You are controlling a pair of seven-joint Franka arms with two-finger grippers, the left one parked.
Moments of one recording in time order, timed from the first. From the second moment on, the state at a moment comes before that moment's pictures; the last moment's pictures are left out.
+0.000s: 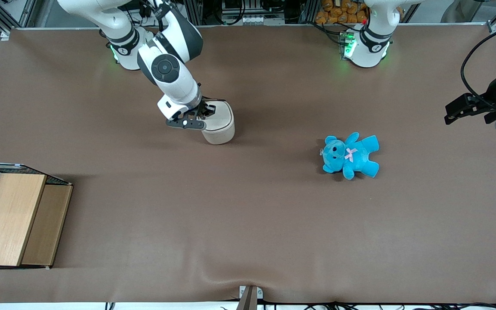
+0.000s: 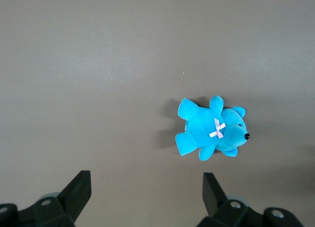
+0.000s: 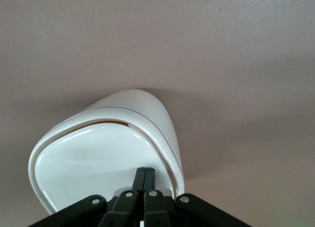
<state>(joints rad) 0.32 0.15 0.37 -2.21 0.12 2.28 0.73</state>
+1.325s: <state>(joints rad) 0.32 0.15 0.42 -1.90 0.17 1.98 0.94</state>
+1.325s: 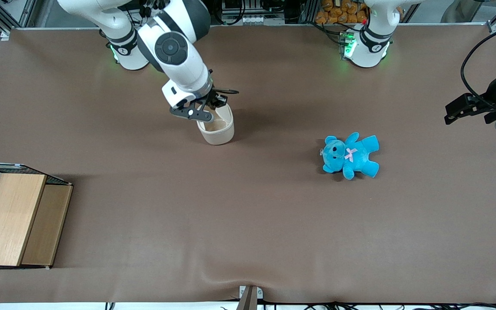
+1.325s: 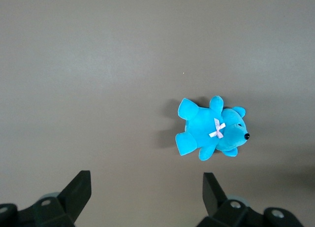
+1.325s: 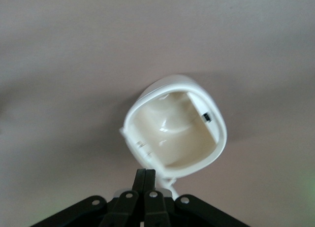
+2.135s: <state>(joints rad) 0.14 0.15 0.41 -1.66 0.22 1.73 0.97</state>
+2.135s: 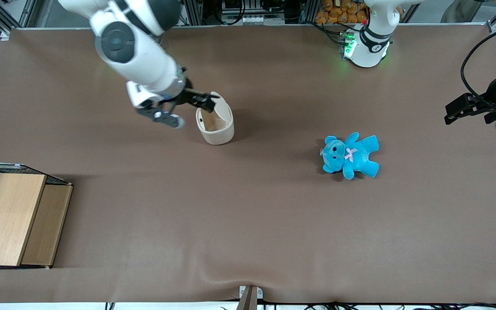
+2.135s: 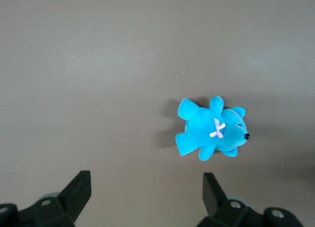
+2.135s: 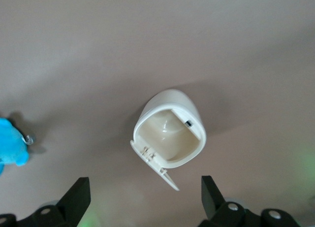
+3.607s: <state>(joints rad) -0.03 -0.04 0.07 -1.48 0.12 1.39 0.30</state>
